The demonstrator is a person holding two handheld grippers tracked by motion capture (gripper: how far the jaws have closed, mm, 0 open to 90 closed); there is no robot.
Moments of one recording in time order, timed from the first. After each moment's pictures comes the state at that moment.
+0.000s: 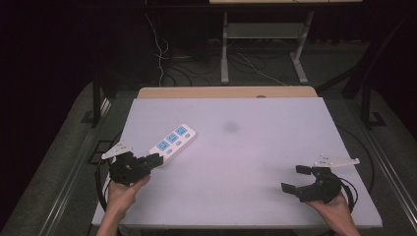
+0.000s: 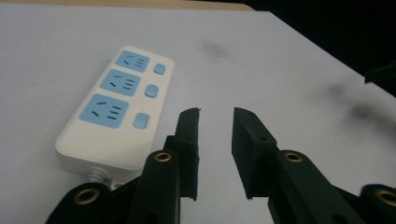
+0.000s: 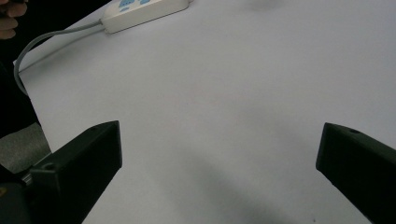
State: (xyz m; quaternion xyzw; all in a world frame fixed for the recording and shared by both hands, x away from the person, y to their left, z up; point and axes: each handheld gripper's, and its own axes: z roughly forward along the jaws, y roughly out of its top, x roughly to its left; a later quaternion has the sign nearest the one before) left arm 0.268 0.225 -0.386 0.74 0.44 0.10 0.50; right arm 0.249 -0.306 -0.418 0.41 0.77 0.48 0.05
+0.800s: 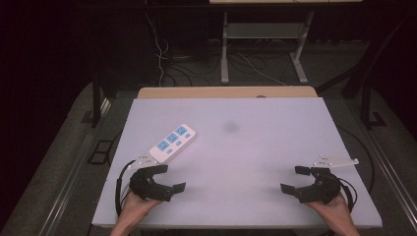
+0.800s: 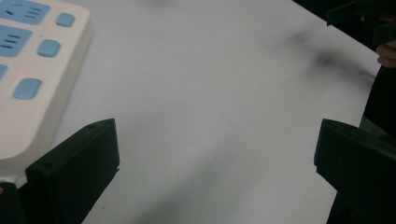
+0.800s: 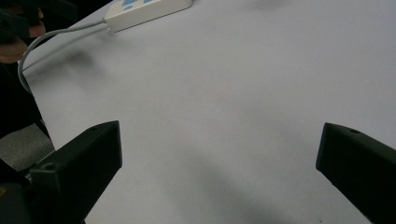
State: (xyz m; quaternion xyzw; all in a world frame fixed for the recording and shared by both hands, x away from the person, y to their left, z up) left arm 0.256 0.181 -0.411 0.79 0.38 0.04 0.48; right arm 0.248 -0.304 -0.419 0.41 0.78 0.48 0.05
